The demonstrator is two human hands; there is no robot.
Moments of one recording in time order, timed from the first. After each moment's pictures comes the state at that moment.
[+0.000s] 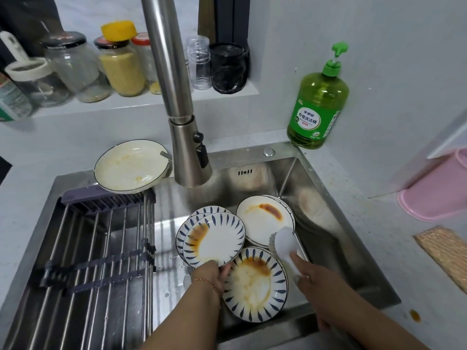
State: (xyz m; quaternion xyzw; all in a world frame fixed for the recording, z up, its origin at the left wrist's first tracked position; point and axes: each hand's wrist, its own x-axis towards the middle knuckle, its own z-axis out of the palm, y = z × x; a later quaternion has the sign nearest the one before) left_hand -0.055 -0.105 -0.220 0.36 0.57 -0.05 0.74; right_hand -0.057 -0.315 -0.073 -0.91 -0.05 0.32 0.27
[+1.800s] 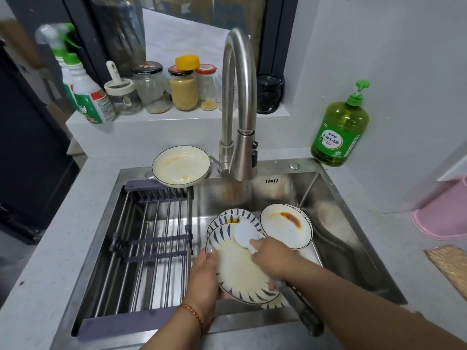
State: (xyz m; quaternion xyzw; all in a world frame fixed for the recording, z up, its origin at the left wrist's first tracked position) left_hand -0.164 -0.080 -0.094 0.51 0.38 0.05 0.77; right_hand -0.069 -0.192 -0.040 -0.89 -0.14 0.38 0.21
